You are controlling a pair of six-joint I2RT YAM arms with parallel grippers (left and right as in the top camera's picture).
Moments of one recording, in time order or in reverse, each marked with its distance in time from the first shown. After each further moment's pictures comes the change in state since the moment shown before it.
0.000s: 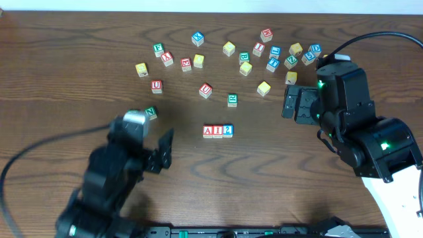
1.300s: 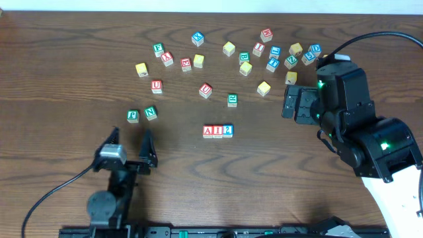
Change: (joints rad) left arm 0.337 -0.524 -0.702 0.621 0.134 -0.005; right arm 0.000 0.000 0.000 0.000 0.000 0.000
